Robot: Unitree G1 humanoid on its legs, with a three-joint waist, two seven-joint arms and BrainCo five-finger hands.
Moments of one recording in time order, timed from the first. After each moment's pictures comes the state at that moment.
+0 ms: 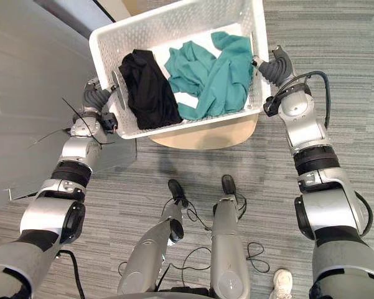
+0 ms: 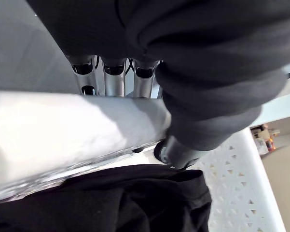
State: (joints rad) left arm -0.93 0.36 0.00 0.84 -0.28 -0.03 0.21; right arm -1.02 -0.65 0.23 0.69 0.02 -0.01 -0.04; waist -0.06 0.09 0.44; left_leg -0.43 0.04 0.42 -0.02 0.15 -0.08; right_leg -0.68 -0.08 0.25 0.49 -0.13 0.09
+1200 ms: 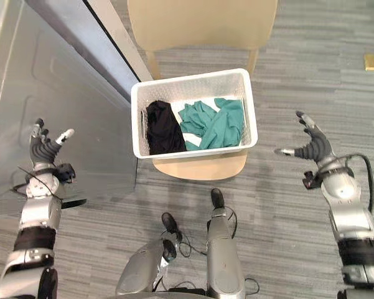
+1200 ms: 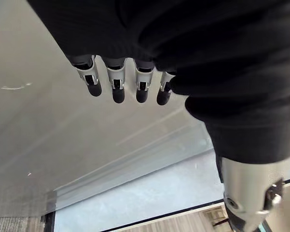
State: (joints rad) left arm -0.26 0.38 0.26 0.32 -0.16 -0.06 0.27; right arm -0.10 -0.73 -0.20 0.18 0.07 -0.07 0.05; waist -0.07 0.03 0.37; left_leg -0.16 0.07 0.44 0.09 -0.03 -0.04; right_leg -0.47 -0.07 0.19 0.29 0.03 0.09
